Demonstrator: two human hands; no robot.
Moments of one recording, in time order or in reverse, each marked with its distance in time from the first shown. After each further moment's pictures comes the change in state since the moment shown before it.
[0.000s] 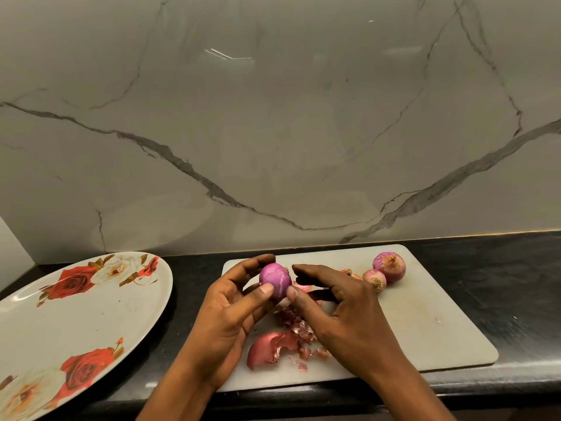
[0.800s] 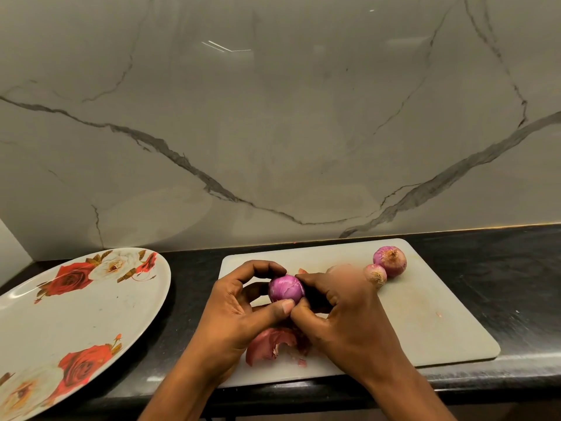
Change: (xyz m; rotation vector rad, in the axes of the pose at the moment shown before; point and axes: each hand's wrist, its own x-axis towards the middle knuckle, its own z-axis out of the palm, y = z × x) left_hand -0.003 -0.004 0.002 0.278 -0.094 0.106; right_hand -0.007 0.001 0.003 -0.104 0.017 -0.109
